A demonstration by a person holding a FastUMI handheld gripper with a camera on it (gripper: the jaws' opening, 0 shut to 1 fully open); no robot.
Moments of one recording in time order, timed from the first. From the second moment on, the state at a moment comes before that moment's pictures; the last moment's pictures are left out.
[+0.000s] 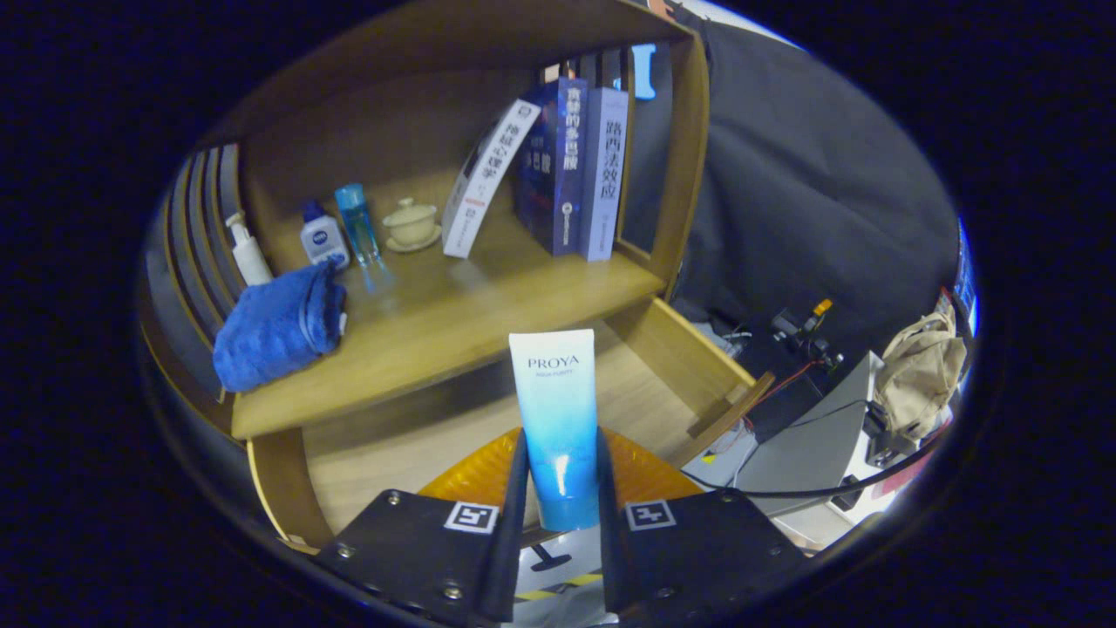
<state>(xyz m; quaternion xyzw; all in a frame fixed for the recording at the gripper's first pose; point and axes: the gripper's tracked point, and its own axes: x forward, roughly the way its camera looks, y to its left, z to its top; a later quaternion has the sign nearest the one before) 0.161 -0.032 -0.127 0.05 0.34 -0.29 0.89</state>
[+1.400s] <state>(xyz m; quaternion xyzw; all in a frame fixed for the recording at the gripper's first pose) 0.297 0.000 -0.164 0.05 0.34 -0.14 0.93</state>
